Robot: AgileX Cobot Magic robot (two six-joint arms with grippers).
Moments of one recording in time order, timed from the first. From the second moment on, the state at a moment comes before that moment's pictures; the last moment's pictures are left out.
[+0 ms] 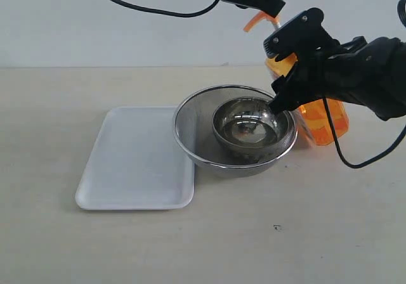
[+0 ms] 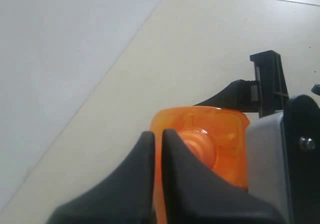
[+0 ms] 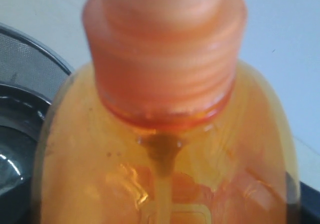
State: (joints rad) left arm -0.61 2.10 -2.04 -0.50 0.70 0.78; right arm 0.42 1.74 -0.93 0.87 -0.27 -1.26
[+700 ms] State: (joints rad) left arm -0.61 2.12 -2.05 -0.51 0.70 0.78; right arm 0.41 1.74 -0.93 0.87 -0.28 -1.26
